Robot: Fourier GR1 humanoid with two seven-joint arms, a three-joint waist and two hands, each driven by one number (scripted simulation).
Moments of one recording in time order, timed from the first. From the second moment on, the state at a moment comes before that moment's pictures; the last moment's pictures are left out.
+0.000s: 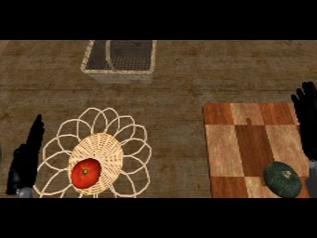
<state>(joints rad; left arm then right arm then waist) 0.04 0.37 -0.10 -1.33 0.07 0.34 -0.06 -0.10 -0.38 -0.03 -1.42 -0.32 -0.19 -0.11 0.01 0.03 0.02</state>
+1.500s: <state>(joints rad) -0.18 0.39 -0.06 -1.46 0.17 0.25 0.13 -0.11 -0.92 0.16 -1.73 0.12 -0.03 1.07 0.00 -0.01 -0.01</state>
